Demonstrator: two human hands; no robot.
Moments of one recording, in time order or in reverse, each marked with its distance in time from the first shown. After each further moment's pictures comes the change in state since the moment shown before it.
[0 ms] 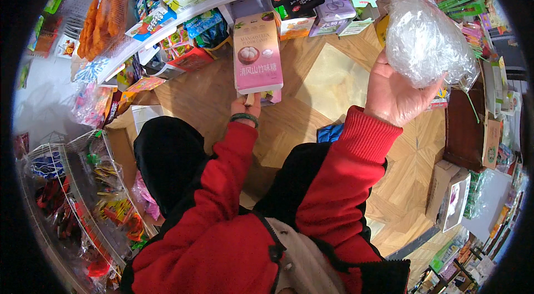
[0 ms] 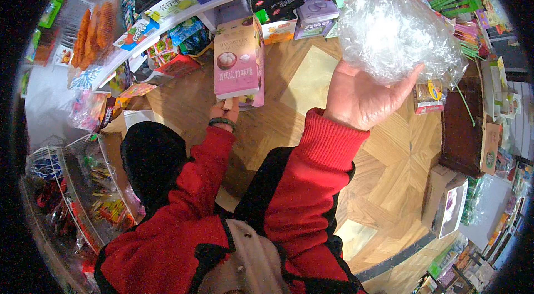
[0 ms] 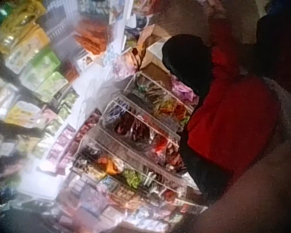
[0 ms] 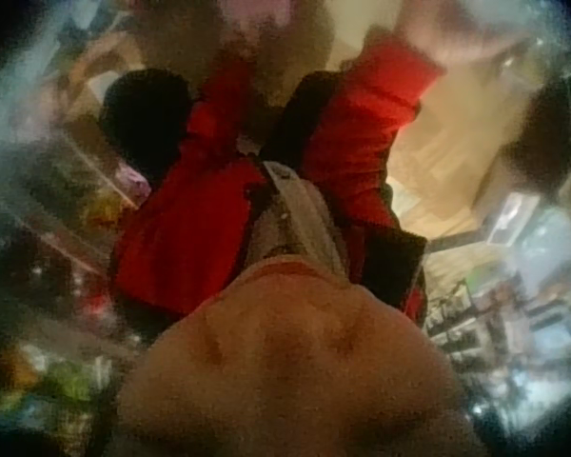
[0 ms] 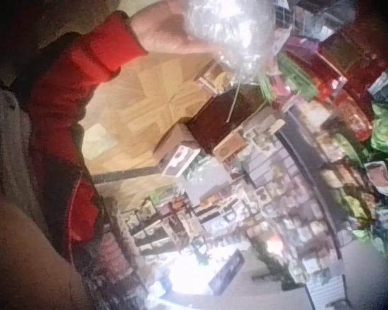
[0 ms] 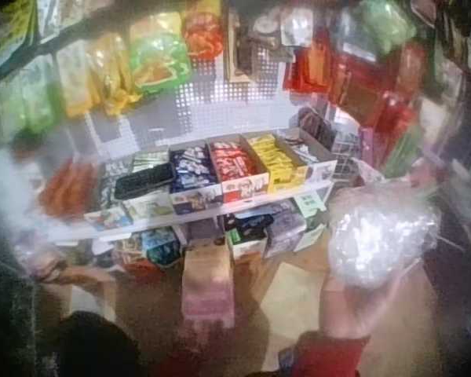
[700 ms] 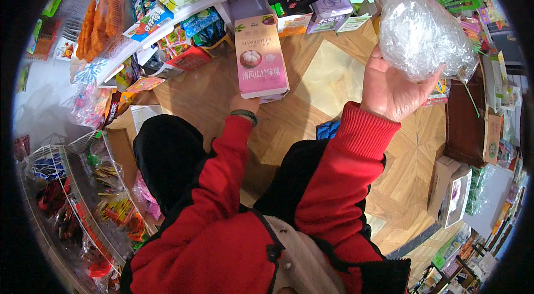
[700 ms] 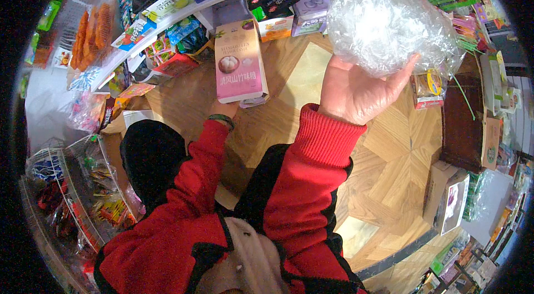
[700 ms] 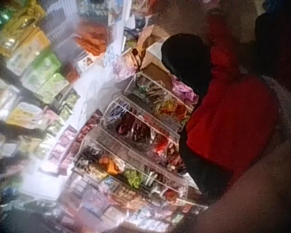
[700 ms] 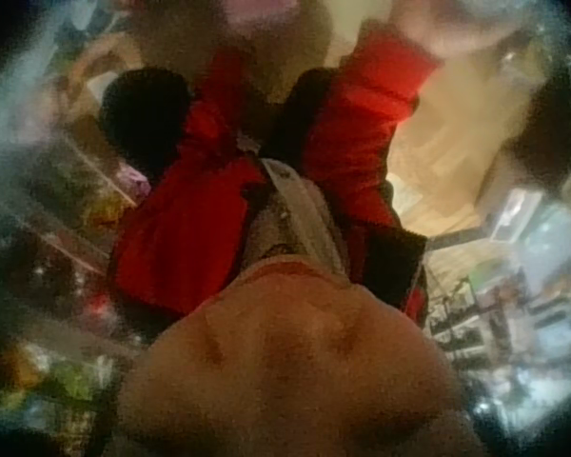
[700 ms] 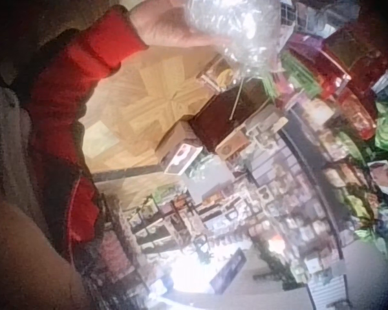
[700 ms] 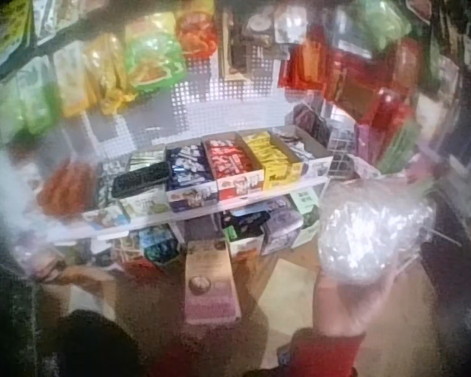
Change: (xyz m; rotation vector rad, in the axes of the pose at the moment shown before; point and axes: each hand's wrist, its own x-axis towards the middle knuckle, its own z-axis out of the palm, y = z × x) left_hand -0.031 -0.001 0.024 2.034 -0.107 0.331; right_hand -0.002 0.000 0.002 0.007 -0.032 0.018
